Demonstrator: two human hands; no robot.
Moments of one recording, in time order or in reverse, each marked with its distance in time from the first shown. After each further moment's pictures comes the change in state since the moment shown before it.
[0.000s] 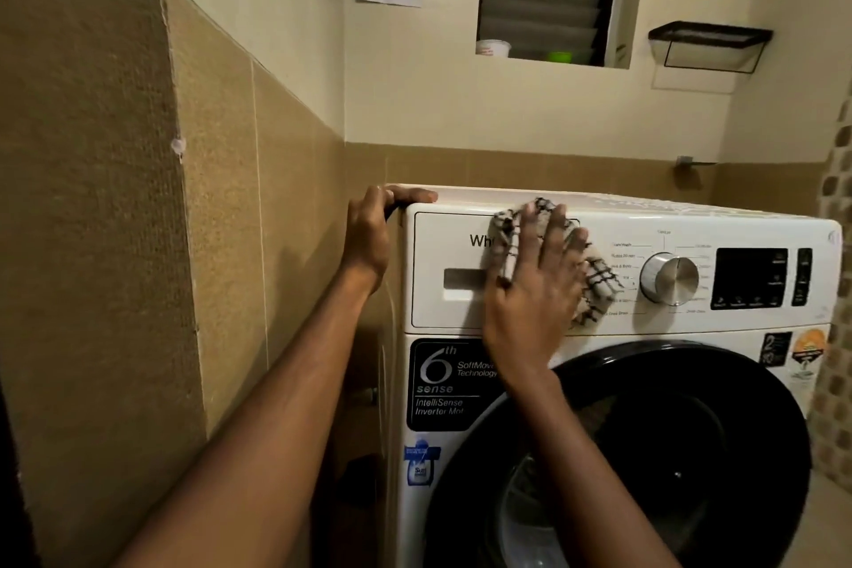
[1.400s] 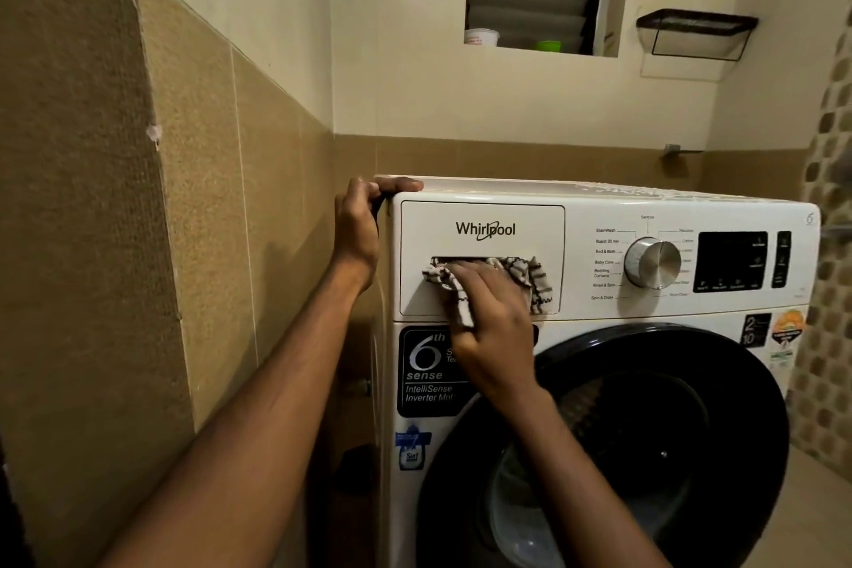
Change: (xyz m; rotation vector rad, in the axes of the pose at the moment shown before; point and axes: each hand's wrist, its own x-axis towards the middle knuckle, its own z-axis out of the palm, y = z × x) left_hand -0.001 -0.001 0.002 -0.103 0.043 -0.032; right_hand -0.035 0.012 -0.005 0.289 -0.078 -0.415
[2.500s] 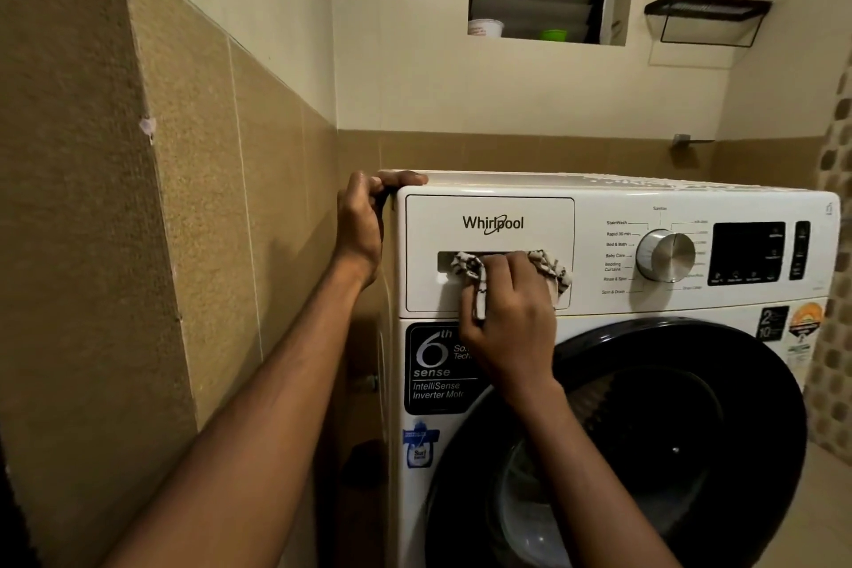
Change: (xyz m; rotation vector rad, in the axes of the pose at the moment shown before) left_hand 0.002 0.000 -0.002 -0.062 -0.034 -0.044; right_hand 0.007 0.005 0.005 -0.238 0.157 0.044
